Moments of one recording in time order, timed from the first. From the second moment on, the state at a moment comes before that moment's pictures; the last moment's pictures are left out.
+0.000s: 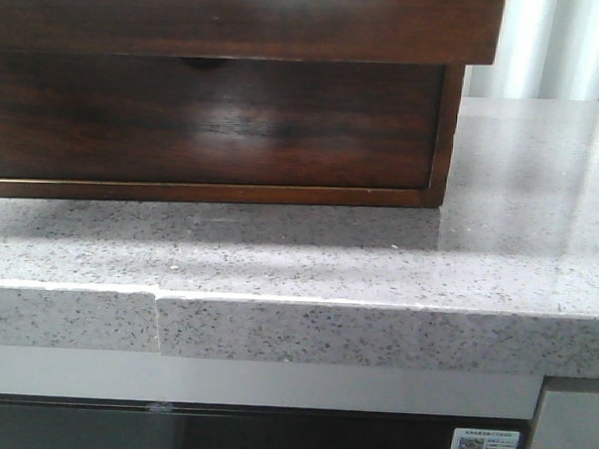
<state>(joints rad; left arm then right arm) -0.65 0.52 -0.48 1.09 -0.21 0.01 0.38 1.14 -1.42 -0.09 0.74 -0.23</state>
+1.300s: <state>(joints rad) -0.65 0.52 -0.48 1.09 -0.21 0.01 0.74 1.49 -1.44 -0.15 0.56 -0.52</state>
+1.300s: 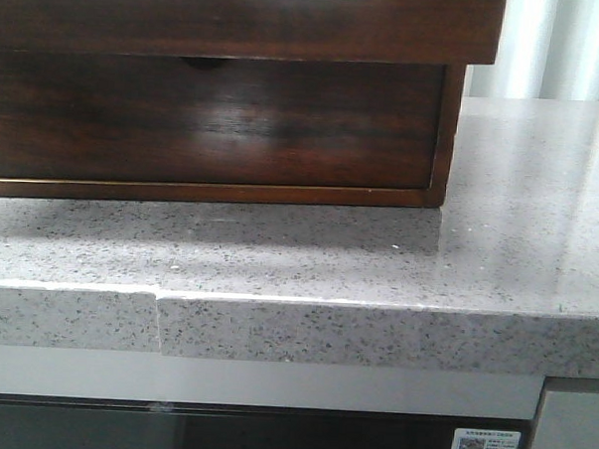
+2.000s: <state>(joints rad) -0.65 0.37 -0.48 0.88 -0.10 0.01 0.74 1.38 -1.44 -0.15 0.64 -0.47</state>
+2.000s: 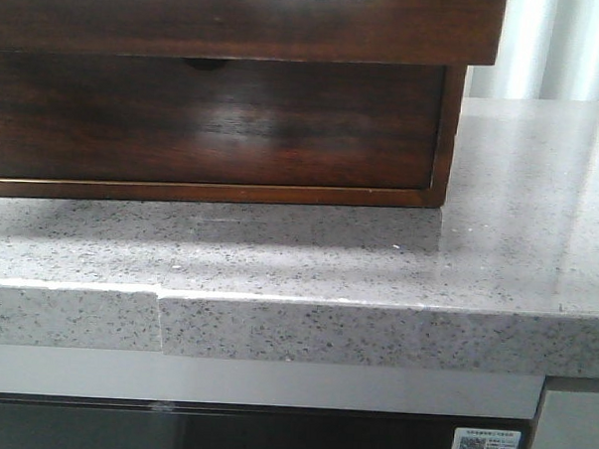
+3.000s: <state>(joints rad) -0.65 0.14 -0.13 0.20 -0.02 0.01 0.74 0.24 -0.50 -0.06 0.39 -0.37</state>
